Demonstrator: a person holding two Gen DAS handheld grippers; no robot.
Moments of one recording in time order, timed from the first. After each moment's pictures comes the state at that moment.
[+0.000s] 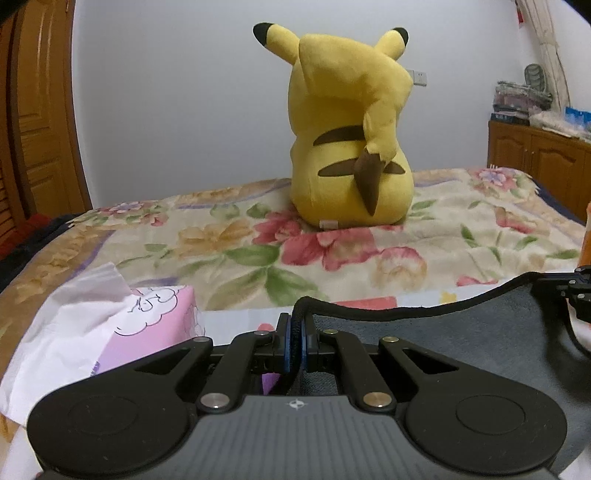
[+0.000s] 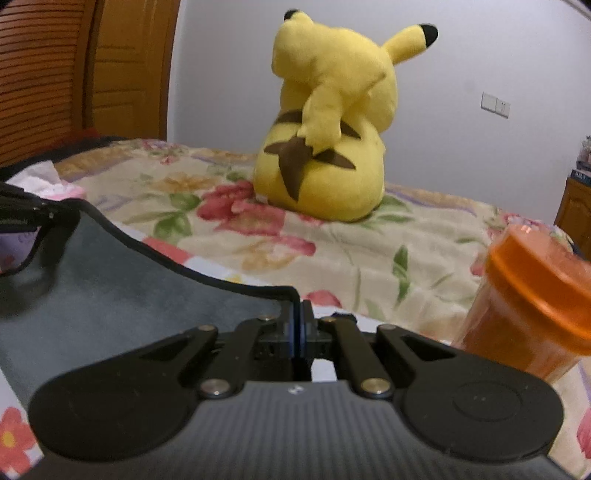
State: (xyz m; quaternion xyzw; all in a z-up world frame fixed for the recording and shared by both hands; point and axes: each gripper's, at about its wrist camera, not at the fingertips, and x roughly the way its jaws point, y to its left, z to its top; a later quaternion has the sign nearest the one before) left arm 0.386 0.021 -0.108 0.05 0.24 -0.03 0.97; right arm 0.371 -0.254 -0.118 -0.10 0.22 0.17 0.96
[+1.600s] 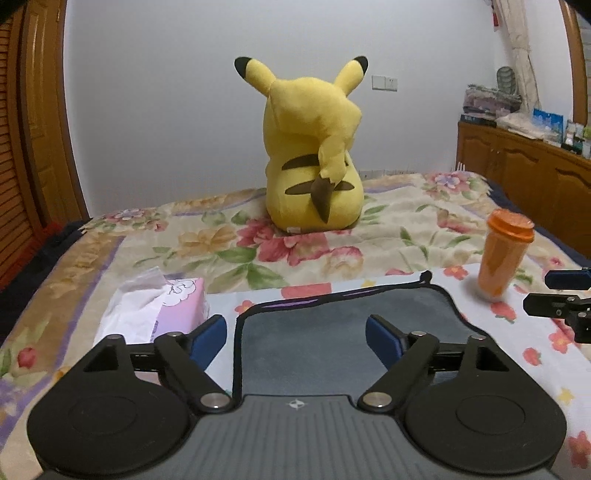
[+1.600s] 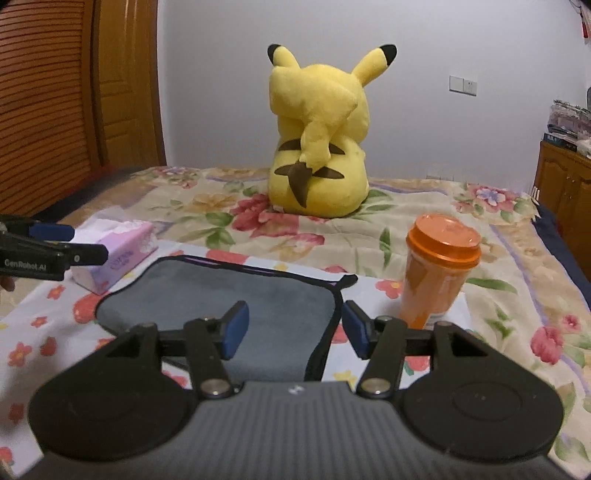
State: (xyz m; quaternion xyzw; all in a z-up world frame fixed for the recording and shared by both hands) left arm 0.255 0.005 -0.024 0.05 0.26 -0.06 0.96; right arm 0.240 -0.272 -0.048 -0.02 0.23 0.16 0.96
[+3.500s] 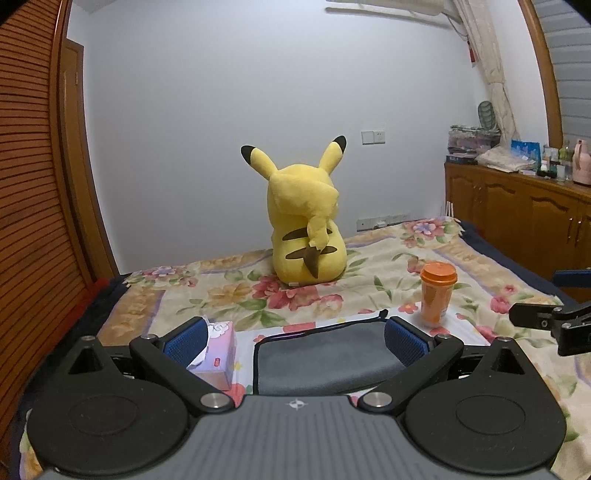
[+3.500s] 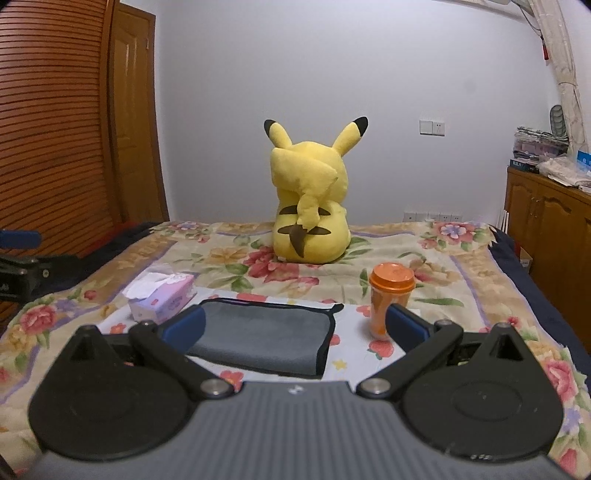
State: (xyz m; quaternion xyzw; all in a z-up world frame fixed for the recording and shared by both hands) left arm 0.076 -0.027 0.088 0.08 0.18 -0.05 0.98; right arm 0.096 -0.292 0.034 0.01 0.17 0.13 0.98
